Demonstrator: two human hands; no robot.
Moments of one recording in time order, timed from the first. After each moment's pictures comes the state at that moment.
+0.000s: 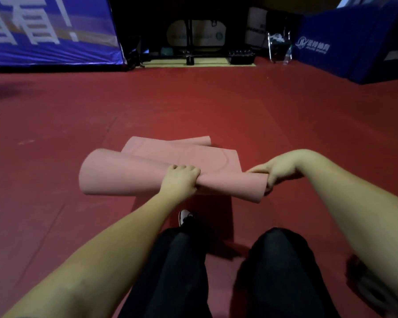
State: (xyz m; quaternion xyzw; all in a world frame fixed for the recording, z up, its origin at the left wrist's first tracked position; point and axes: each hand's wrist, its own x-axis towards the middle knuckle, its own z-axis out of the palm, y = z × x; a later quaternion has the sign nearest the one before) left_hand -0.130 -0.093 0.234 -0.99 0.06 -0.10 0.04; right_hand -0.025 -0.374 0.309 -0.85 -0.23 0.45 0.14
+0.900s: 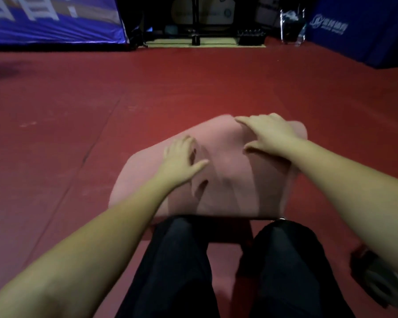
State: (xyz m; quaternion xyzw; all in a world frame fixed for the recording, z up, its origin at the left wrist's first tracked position) left_hand -0.125 -0.058 0.228 -0.97 0.00 -0.11 -0.21; right_hand -0.014 -0.309 0.308 -0.92 -0.37 -0.10 -0.05
